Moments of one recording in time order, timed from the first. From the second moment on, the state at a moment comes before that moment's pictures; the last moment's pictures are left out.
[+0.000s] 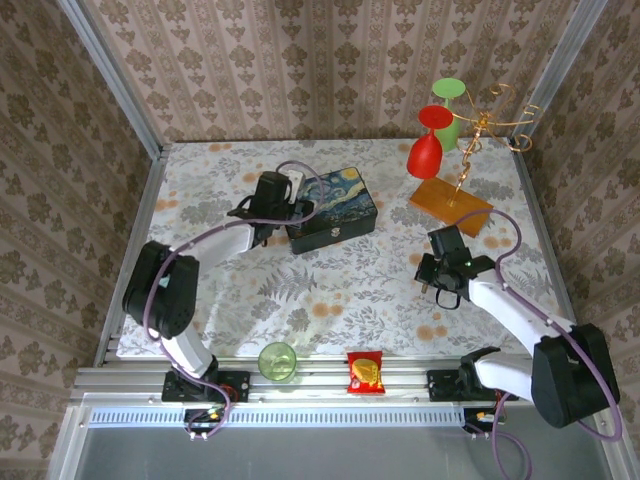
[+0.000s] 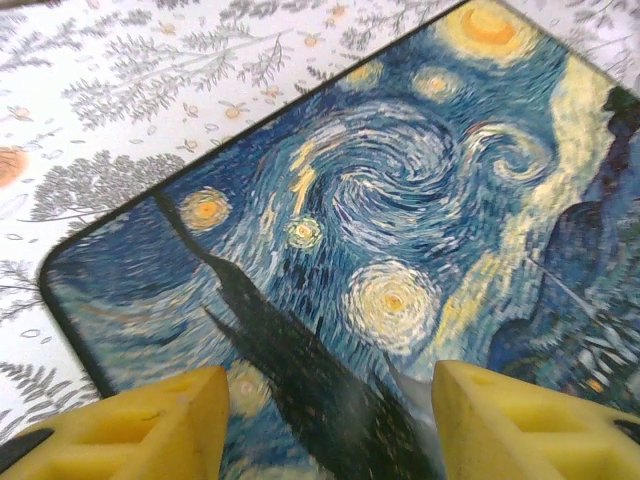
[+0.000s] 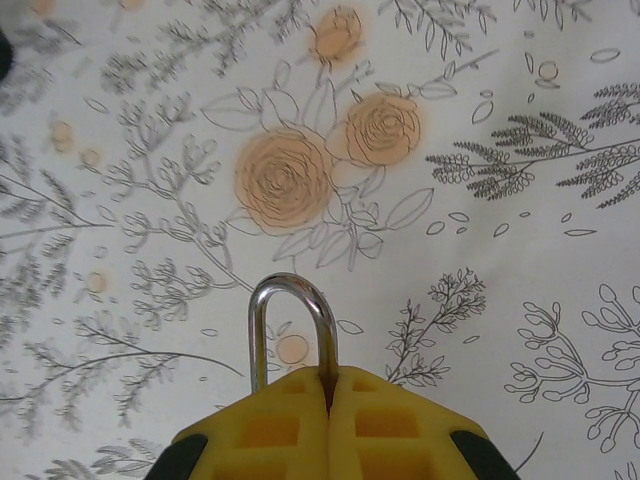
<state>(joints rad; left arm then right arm) -0.52 1.67 1.08 -0.06 0.01 -0.11 0.26 1.18 0.62 -0.52 0.09 0.63</state>
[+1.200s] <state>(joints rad) -0.65 1.55 0.71 0.01 -0.12 -0.27 0.36 1.34 0.66 -0.34 0.08 0.63</state>
